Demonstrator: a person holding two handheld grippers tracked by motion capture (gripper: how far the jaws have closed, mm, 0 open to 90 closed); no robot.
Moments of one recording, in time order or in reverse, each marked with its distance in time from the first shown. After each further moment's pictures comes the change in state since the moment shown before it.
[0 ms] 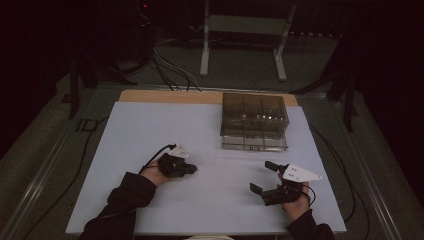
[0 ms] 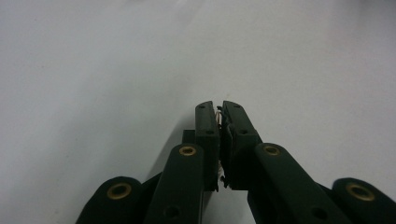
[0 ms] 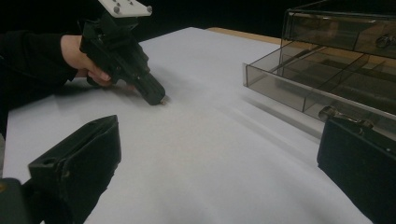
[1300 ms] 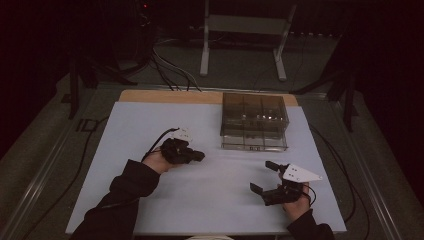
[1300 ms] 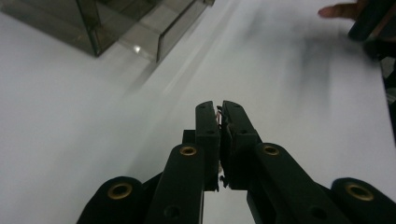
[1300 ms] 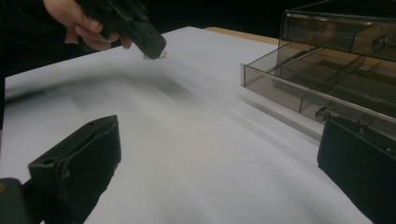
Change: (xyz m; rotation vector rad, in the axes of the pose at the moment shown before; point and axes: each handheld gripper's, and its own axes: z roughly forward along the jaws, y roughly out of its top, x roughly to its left) left arm 0.001 0.058 -0.033 -0.092 -0.073 -0.025; right arm 0.000 0.001 -0.001 0.004 -0.009 -0.013
